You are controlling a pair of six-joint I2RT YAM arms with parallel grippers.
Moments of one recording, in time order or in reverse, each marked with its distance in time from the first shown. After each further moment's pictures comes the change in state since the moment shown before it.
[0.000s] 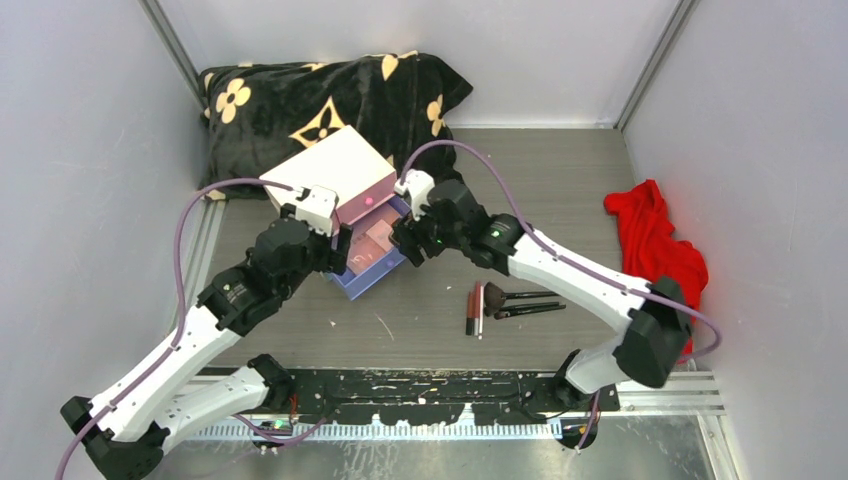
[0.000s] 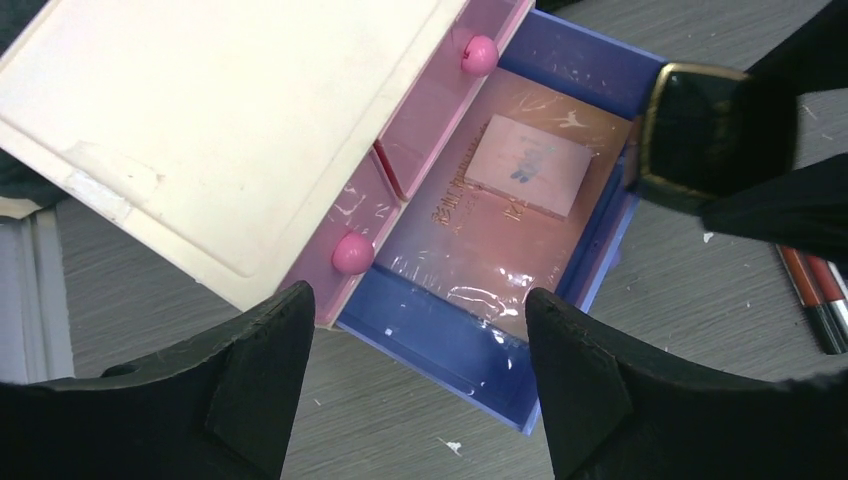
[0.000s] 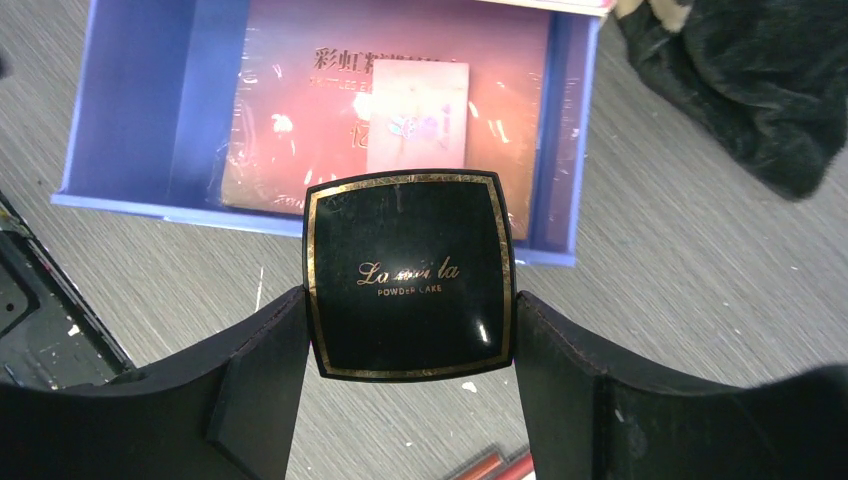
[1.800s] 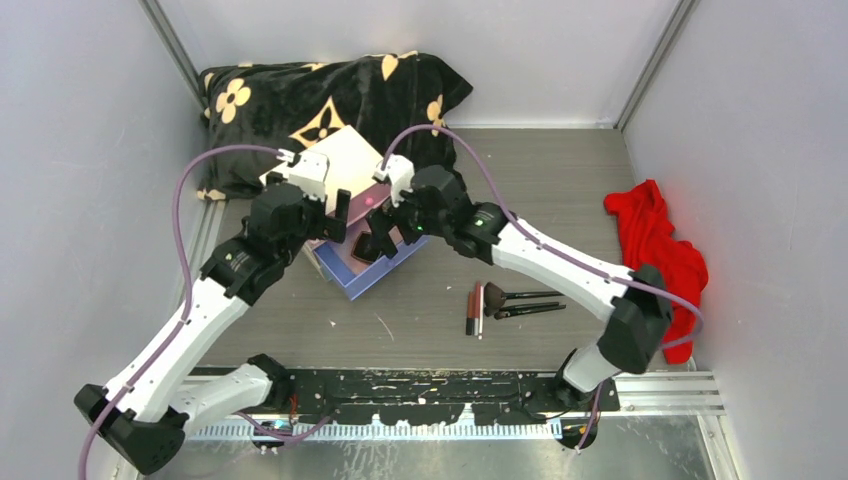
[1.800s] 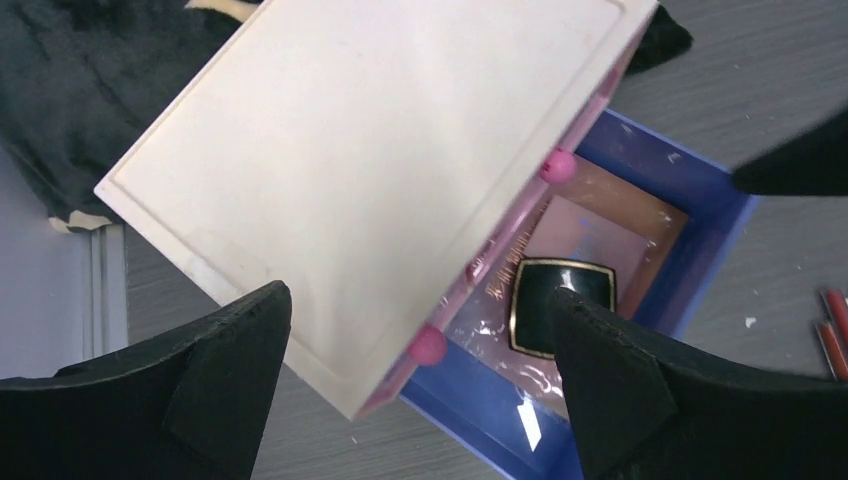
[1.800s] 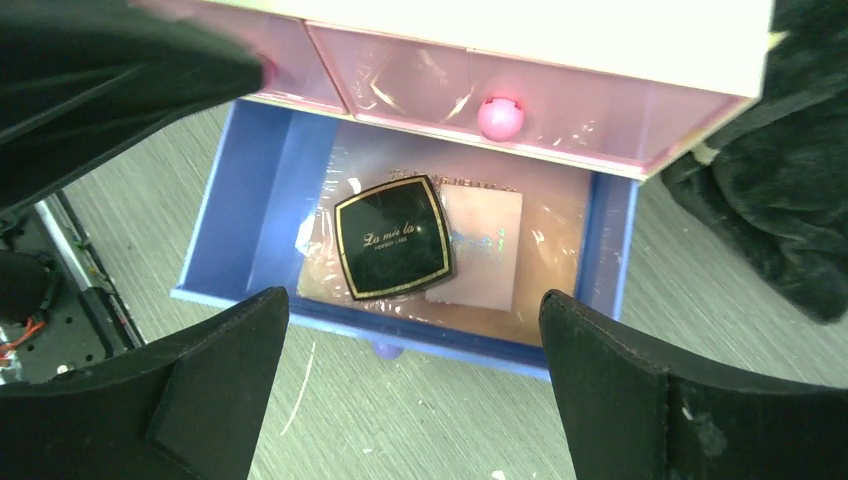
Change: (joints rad) left arm 0.117 0.133 0.171 0.003 0.011 0.048; right arm 0.027 0.187 0.179 0.071 -0.083 0.007
